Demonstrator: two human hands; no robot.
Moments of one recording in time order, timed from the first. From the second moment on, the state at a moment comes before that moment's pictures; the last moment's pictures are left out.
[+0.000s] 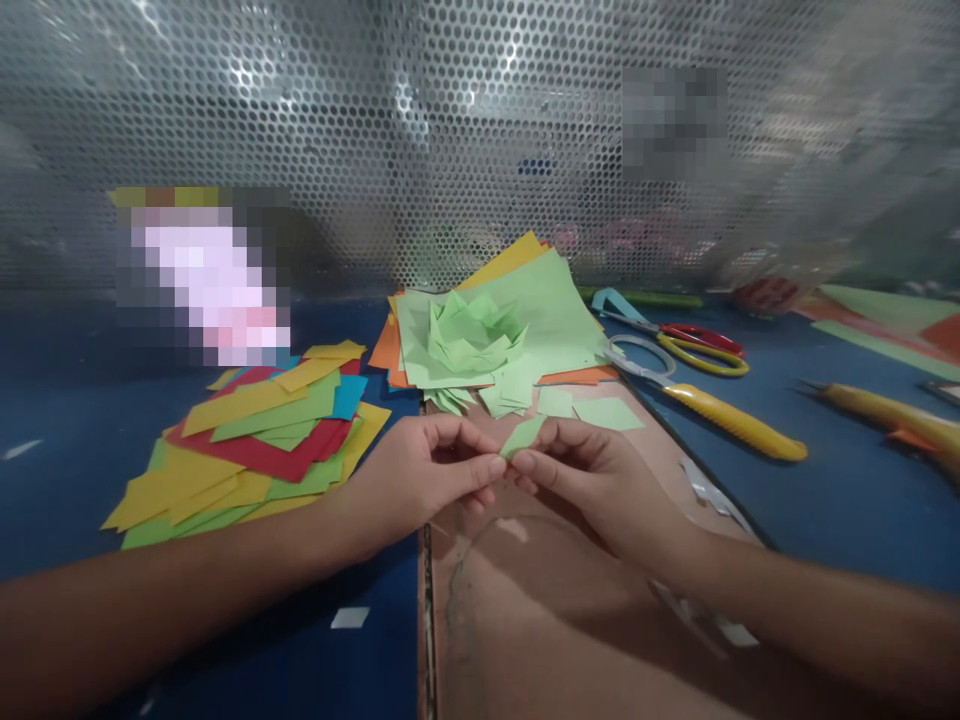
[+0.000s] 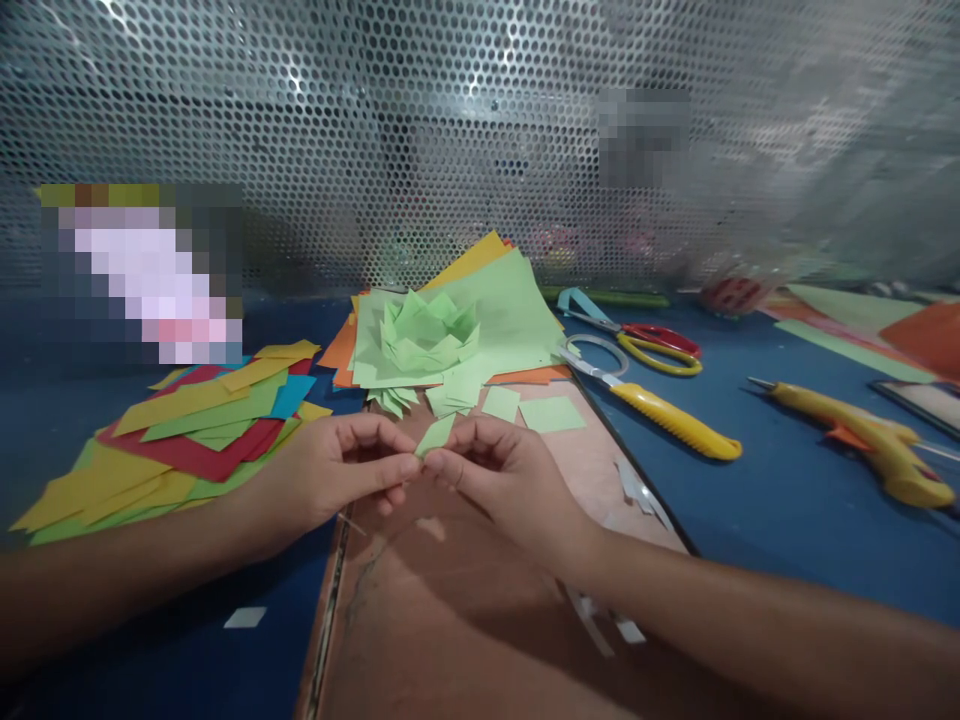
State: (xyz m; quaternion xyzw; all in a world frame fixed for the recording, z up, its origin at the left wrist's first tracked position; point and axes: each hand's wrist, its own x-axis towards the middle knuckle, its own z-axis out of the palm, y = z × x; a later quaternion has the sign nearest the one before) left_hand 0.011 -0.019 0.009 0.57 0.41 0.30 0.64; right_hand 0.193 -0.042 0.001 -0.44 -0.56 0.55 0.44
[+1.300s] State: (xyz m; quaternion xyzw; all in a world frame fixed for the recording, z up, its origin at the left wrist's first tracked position) left_hand -0.013 -0.011 0.013 0.93 0.13 0.34 0.09; right_hand 0.193 -0.054 0.003 -0.39 -0.64 0.45 0.48
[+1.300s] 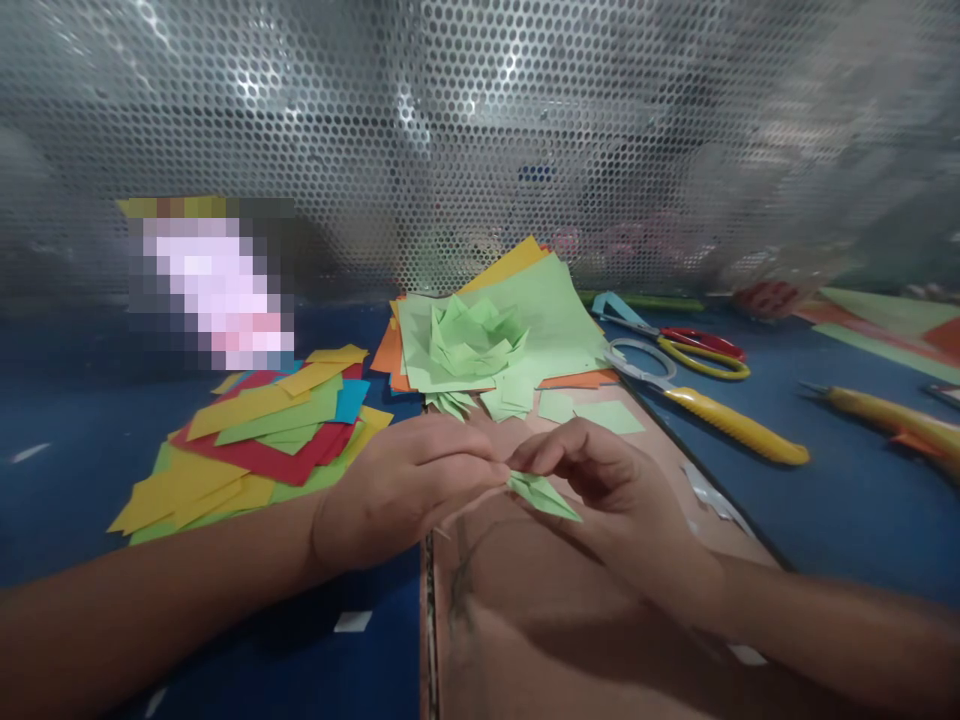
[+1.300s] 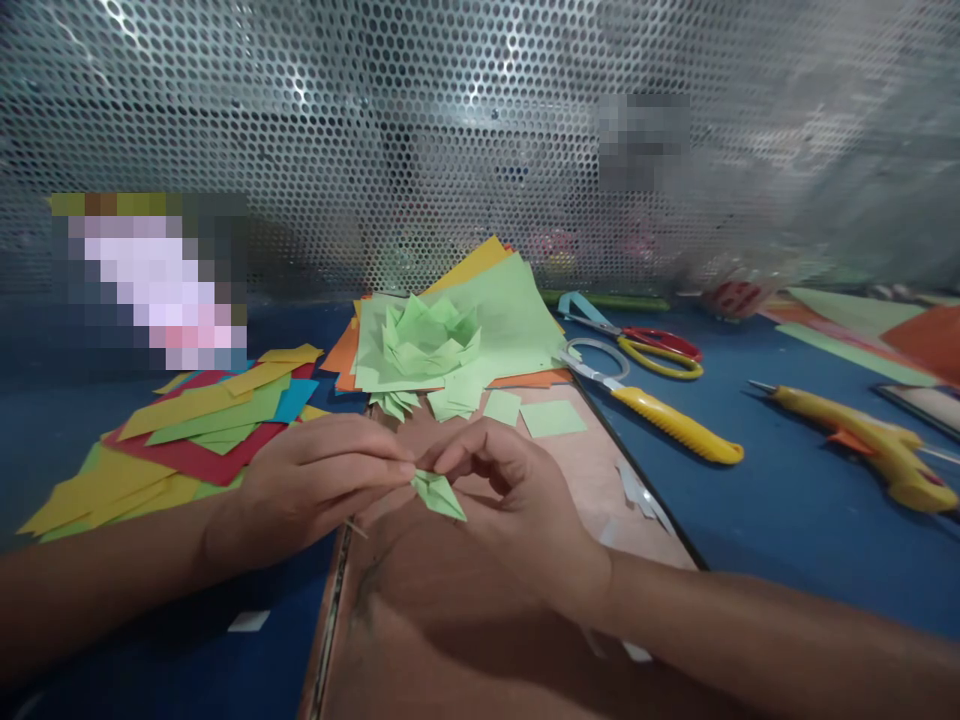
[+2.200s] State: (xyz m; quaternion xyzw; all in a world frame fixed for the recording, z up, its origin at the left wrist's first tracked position) left_hand -0.006 -0.014 0.006 0.90 0.16 0.40 0.10; right_hand 0.196 -0.055 0.009 -0.39 -0.69 0.38 0.49
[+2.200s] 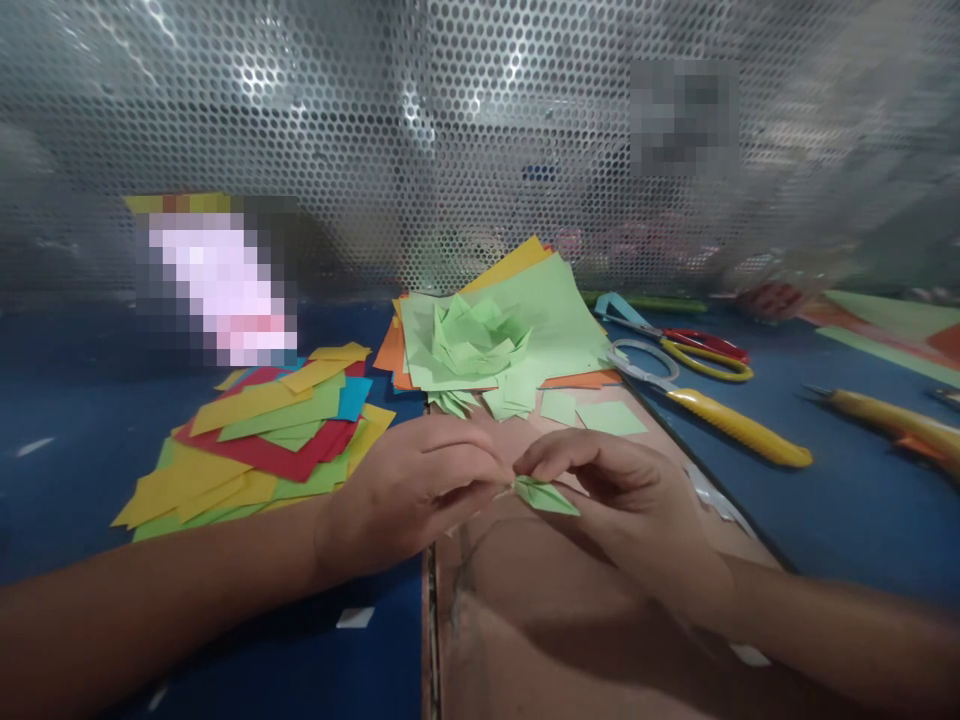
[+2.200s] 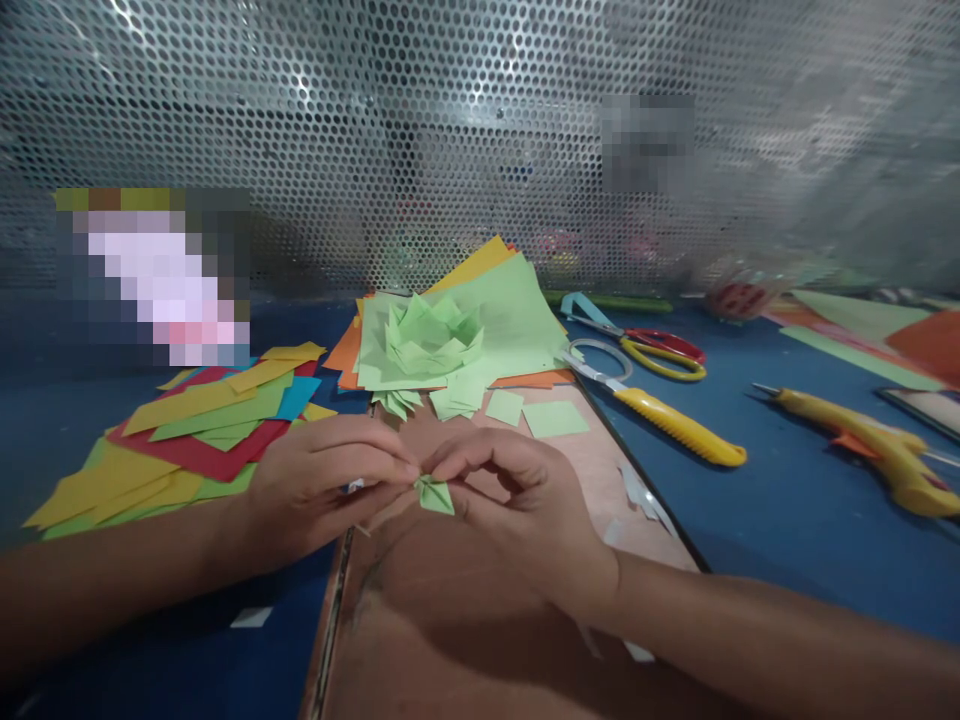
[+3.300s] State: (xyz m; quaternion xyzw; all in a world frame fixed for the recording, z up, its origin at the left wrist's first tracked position) left_hand -0.001 -0.020 0.006 0.86 0.17 0.45 0.19; right_hand 0.196 -0.057 0.010 -0.40 -0.72 0.30 0.48
